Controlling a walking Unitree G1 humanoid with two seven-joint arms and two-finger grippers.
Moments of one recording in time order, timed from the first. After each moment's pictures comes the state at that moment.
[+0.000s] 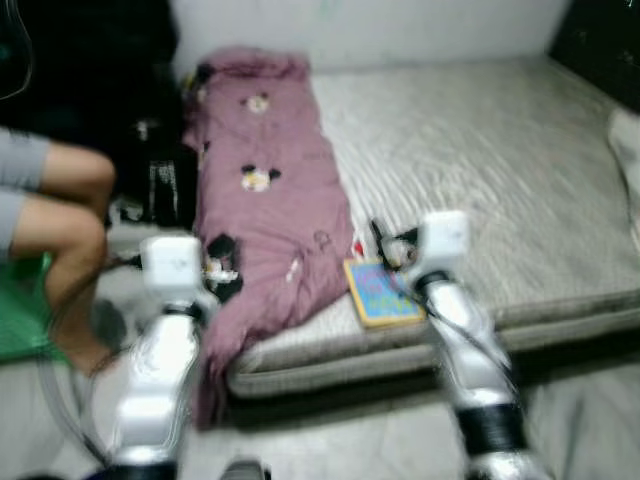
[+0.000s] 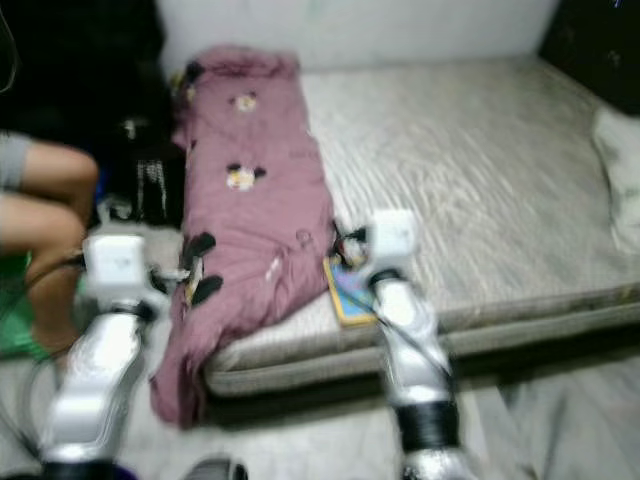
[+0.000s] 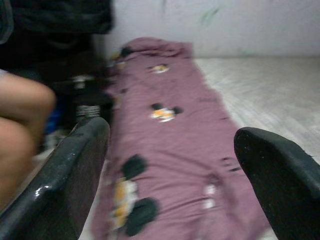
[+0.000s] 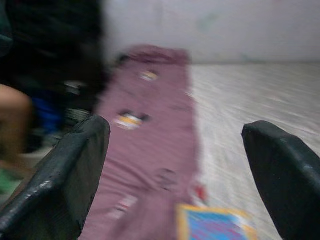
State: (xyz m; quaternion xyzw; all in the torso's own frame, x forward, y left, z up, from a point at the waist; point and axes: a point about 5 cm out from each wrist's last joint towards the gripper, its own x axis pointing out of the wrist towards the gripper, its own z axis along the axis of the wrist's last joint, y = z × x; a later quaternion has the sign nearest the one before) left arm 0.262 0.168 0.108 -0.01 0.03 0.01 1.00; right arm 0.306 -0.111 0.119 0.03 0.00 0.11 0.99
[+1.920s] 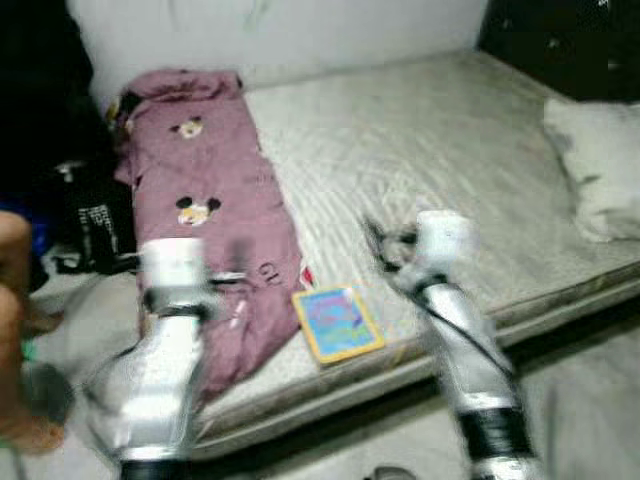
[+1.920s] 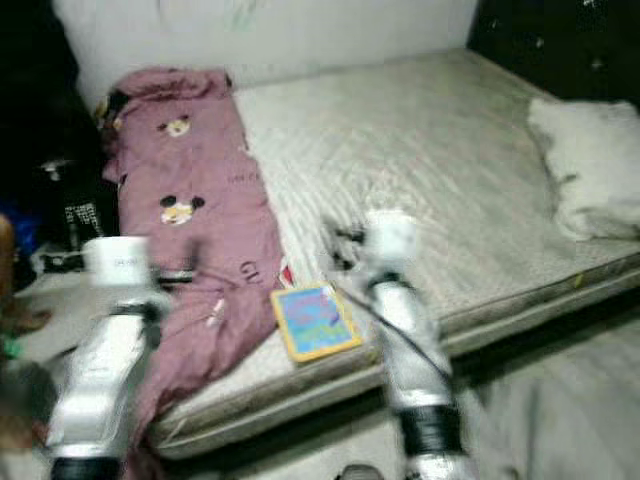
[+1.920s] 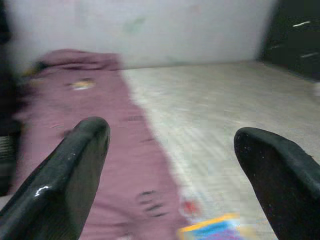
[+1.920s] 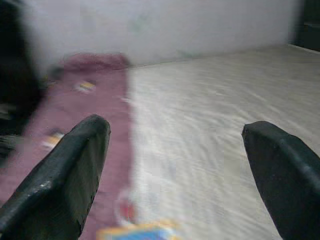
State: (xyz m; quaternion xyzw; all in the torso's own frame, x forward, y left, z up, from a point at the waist) left arm 0.267 0.142 0.116 -0.04 0.00 -0.05 1.00; right arm 0.303 -0.137 0.110 0.04 0.02 0.06 1.00
